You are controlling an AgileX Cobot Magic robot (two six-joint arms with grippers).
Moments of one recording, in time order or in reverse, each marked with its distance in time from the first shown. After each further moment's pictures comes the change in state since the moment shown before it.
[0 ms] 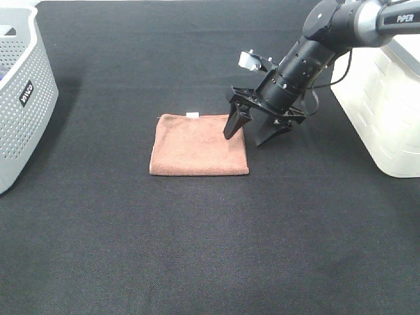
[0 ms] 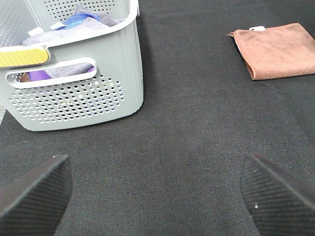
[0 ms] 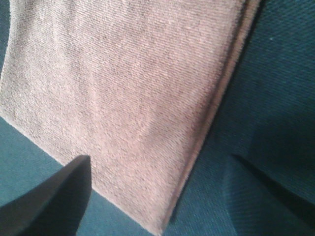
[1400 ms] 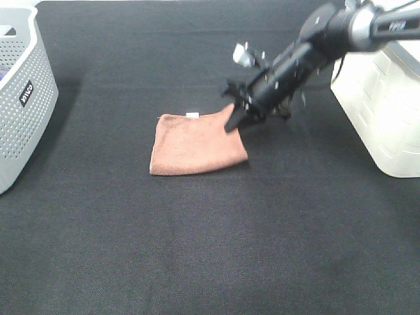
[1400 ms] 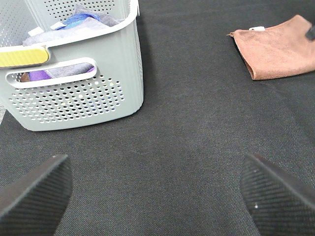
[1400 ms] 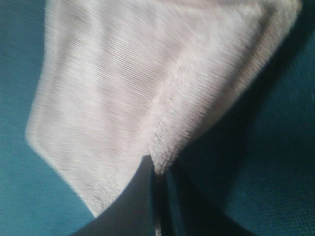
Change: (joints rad) left arm 0.000 0.000 0.000 0.000 0.000 0.000; right arm 0.000 0.012 -0.037 0.131 -0.052 -0.106
